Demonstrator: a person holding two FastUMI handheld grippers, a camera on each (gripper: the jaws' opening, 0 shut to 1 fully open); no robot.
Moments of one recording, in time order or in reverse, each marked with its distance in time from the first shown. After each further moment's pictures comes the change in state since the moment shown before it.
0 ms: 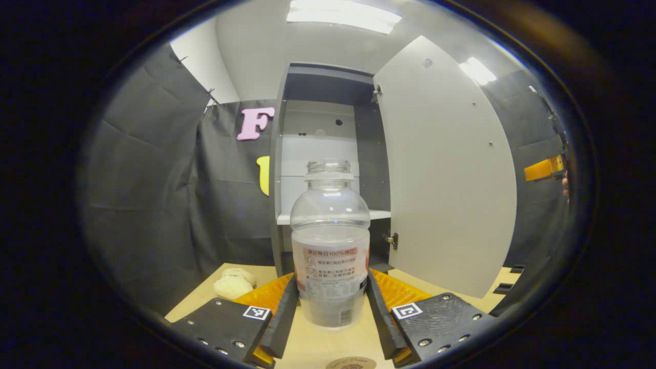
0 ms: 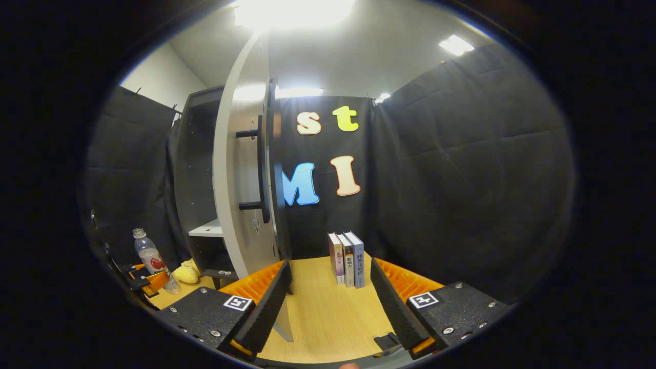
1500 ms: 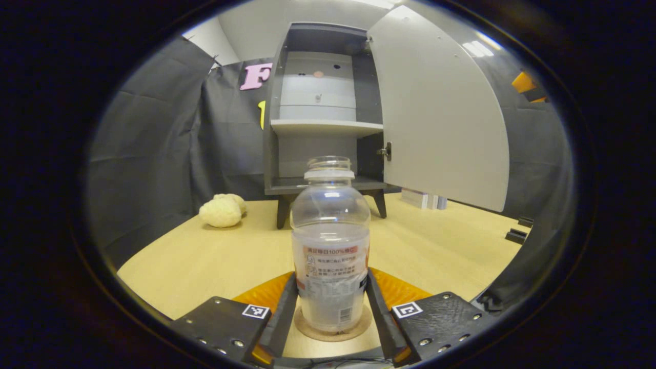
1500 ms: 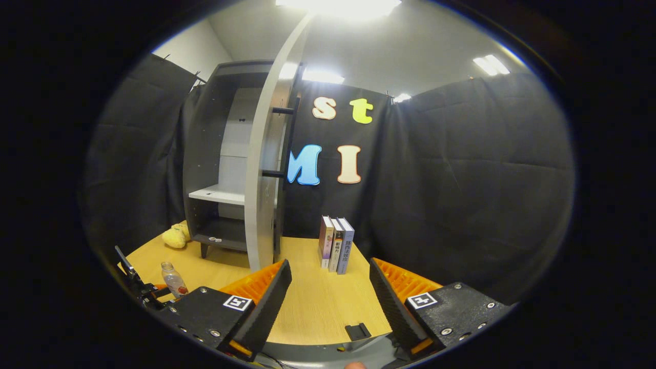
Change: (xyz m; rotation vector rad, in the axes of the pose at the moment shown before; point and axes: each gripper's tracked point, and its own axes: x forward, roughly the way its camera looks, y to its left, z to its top) left arm -0.041 -0.035 -0.204 -0.011 0.245 0.030; right arm -0.028 0.000 -0.028 -0.195 0.098 -0.002
